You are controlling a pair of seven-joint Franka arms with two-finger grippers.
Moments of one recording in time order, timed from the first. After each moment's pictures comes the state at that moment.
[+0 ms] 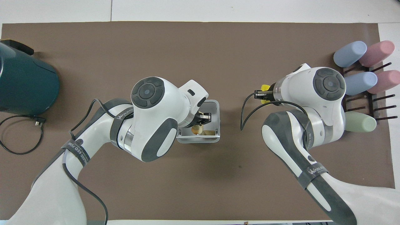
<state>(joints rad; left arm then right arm) -0.28 0.27 -0.44 -1.84 -0.21 2.18 -0.49 0.22 0.17 0.04 -1.98 0.07 2.29 0.30</state>
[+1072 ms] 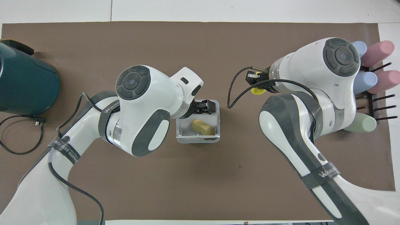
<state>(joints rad) -0.25 0.26 -0.43 -1.78 -0.23 2.16 -0.49 0.24 0.19 0.05 -1.80 0.14 2.14 0.53</state>
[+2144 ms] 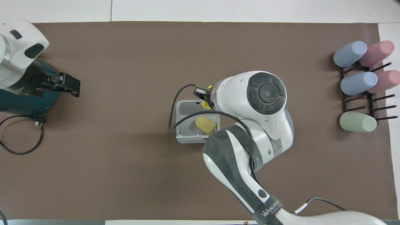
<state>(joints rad) 0.16 0.07 -0.38 -1.50 0.05 1.47 -0.16 0.48 0.21 0.07 -1.80 0.16 2.27 0.87</state>
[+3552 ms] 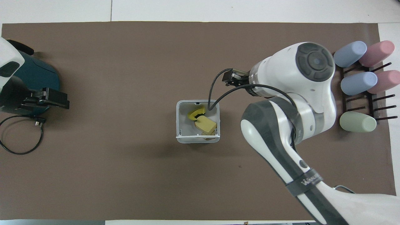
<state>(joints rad) -0.04 -0.06 -0.10 -1.65 -0.04 1.54 -0.09 0.30 0.21 0.05 -1.76 0.13 2.14 0.62</state>
